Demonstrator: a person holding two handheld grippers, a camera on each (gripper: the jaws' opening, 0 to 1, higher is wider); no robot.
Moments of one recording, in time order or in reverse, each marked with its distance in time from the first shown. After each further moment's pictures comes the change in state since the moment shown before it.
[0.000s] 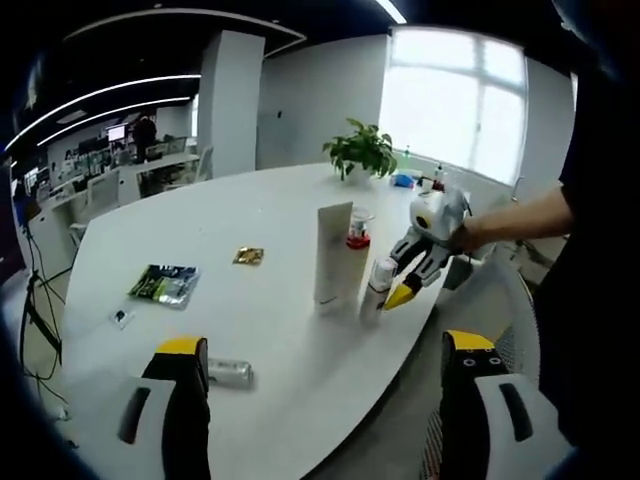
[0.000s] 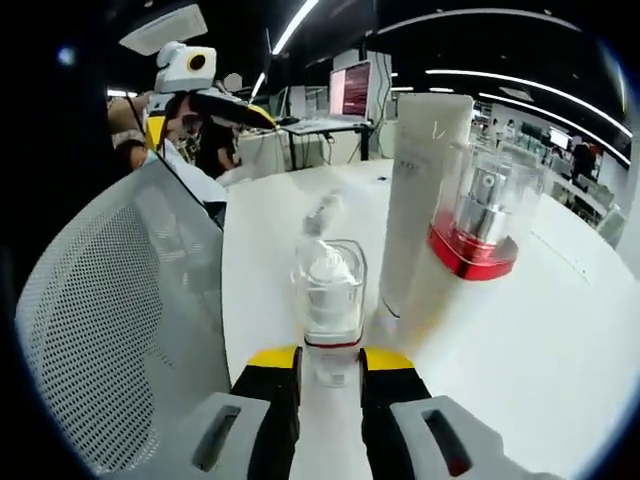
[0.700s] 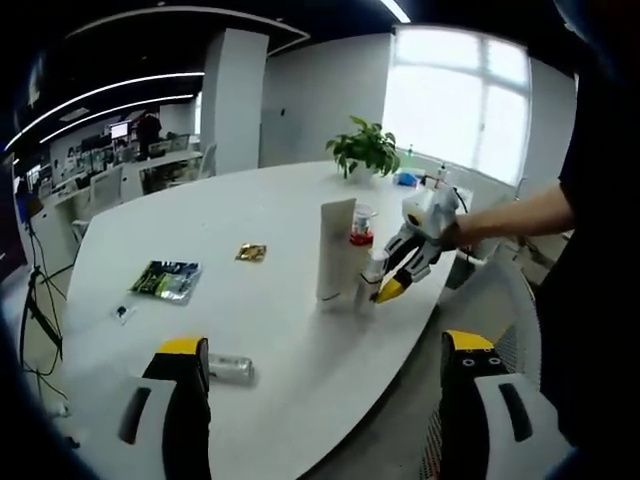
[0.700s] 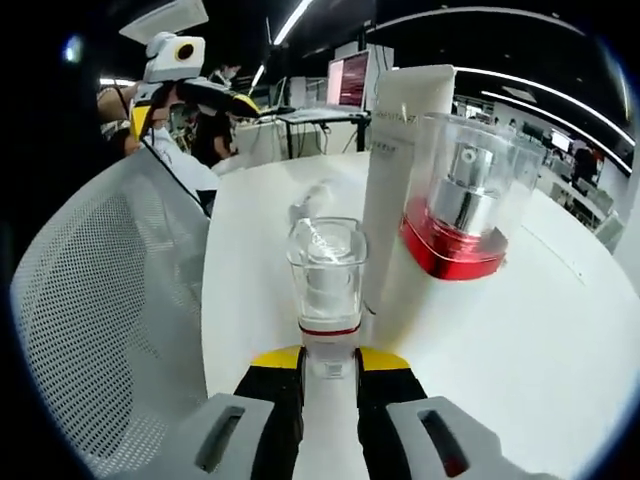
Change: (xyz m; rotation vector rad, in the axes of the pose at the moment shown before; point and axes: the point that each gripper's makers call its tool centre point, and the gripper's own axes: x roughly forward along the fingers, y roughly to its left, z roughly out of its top) left arm 0.000 -0.001 -0.002 -0.009 0.009 0.012; right arm 0.005 -0.023 -0.002 -0.034 0.036 -0.013
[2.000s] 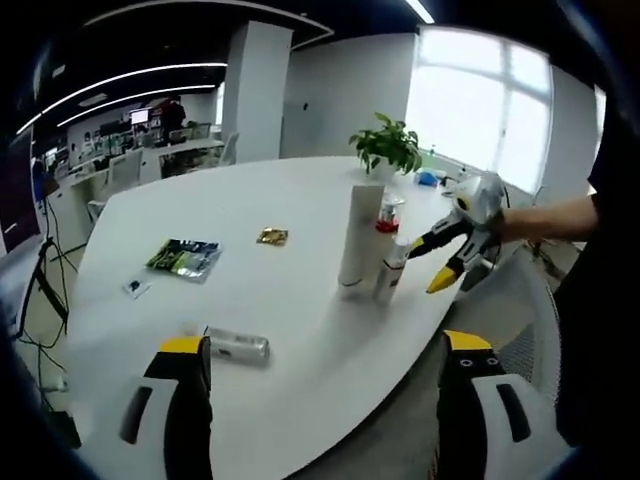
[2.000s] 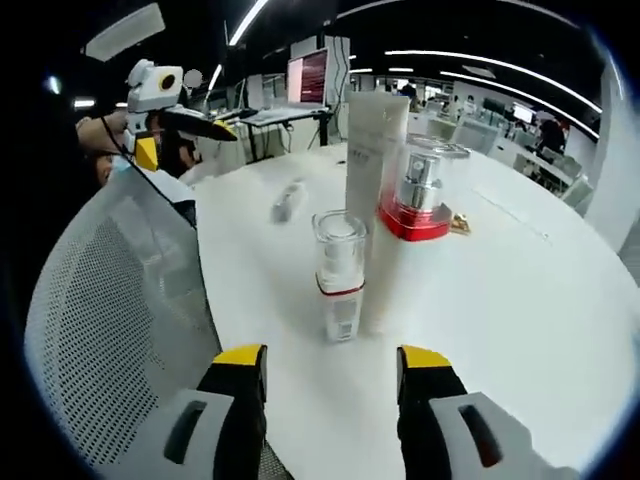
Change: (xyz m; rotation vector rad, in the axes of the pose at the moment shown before) left arm -0.005 0.026 -0.029 -0.078 0.016 0.084; right arm -0.043 0.013 -0.012 0.180 0.029 -0.154
